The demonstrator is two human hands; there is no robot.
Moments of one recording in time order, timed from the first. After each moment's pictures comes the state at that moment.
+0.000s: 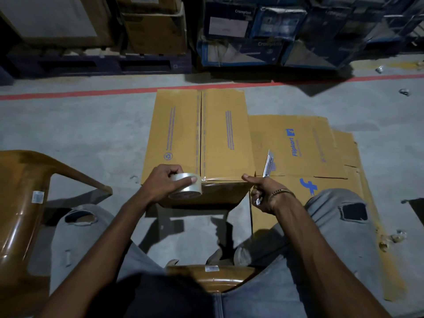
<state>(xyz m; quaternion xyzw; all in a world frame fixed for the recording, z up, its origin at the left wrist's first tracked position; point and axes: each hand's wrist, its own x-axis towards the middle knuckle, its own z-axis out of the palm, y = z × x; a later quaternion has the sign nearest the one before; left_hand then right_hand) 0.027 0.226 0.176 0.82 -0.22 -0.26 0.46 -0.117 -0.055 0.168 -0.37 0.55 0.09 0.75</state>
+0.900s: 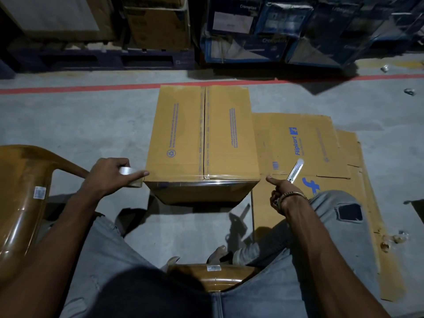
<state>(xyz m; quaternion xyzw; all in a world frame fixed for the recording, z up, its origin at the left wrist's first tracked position) 0.100 0.341 0.163 0.95 -0.21 -0.07 0.20 -0.128 -0.085 0.144 -0.34 0.67 -0.02 0.66</state>
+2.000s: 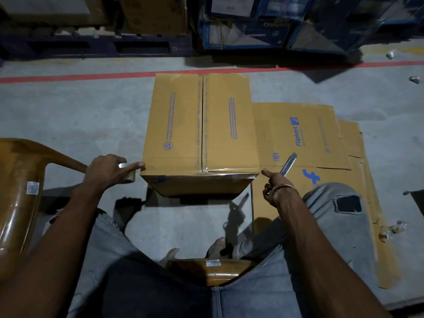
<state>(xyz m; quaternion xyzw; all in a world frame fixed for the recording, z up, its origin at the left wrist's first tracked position) 0.119 0.346 0.131 0.96 -0.21 -0.14 0.09 -0.114 -0.081 0.107 -0.33 0.67 -0.05 0.66</state>
